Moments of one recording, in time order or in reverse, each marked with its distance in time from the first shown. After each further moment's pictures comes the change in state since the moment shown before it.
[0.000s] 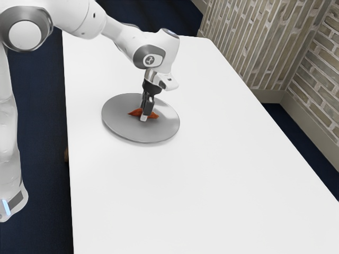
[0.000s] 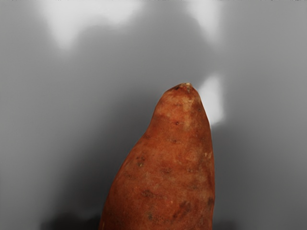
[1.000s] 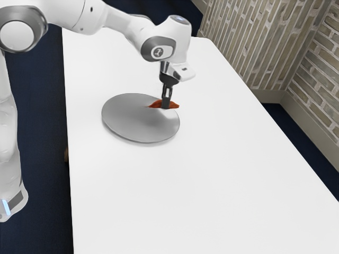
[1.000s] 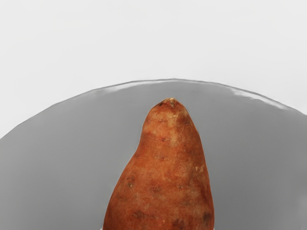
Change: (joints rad) arm 0.009 -0.028 -0.122 0.109 0.003 0.073 0.018
